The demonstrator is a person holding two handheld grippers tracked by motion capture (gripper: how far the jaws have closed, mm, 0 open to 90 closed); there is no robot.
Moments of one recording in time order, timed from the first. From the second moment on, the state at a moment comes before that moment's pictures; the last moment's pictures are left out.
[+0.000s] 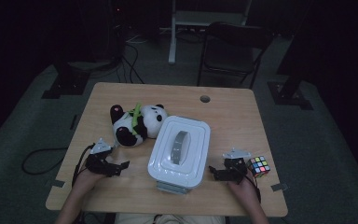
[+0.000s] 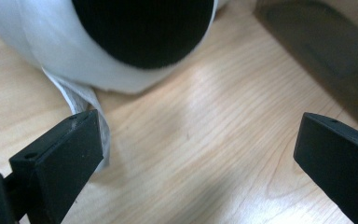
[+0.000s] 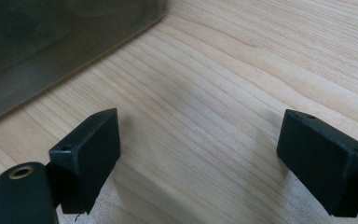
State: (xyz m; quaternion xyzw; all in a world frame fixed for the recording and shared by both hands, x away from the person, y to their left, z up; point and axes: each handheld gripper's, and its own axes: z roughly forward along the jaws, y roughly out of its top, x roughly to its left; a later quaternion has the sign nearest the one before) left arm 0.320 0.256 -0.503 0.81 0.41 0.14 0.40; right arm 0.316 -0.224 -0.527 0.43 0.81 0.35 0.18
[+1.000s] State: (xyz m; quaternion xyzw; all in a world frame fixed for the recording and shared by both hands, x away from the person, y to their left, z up) left arm 0.317 0.243 -0.524 0.84 0.41 0.17 0.33; right arm 0.316 -0.224 -0.527 0.43 0.81 0.35 0.18
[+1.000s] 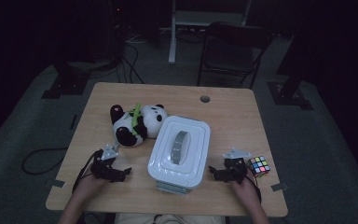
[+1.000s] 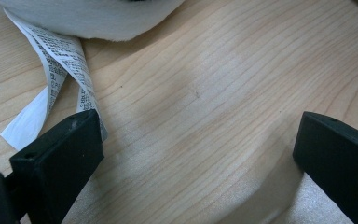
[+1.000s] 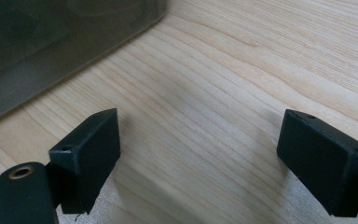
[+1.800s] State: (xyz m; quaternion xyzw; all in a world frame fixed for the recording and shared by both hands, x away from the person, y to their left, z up) left arm 0.315 0.240 -0.524 0.84 0.41 0.17 0.33; right arm 0.316 -0.224 -0.519 0.44 0.83 0.31 0.16
